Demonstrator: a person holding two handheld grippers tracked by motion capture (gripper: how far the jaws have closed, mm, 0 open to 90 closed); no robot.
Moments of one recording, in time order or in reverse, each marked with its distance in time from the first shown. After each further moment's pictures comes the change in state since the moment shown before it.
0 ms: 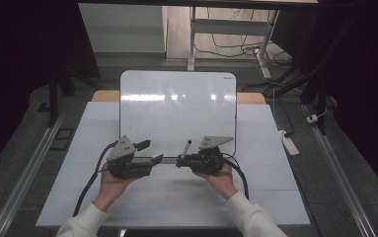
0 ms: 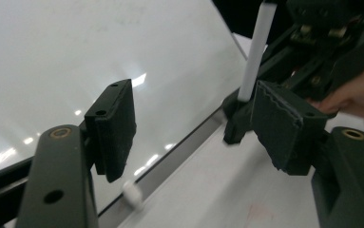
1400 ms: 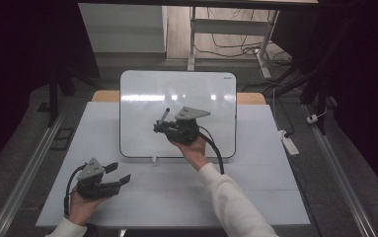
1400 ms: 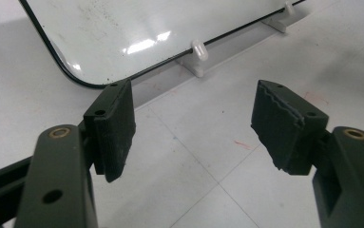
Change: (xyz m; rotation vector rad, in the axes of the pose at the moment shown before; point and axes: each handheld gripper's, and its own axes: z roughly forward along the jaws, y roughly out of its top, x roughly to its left) left arm 0.035 -0.096 -0.057 0.154 0.120 -0.118; right arm -0.018 0.076 0.057 -0.179 -0.104 -0.088
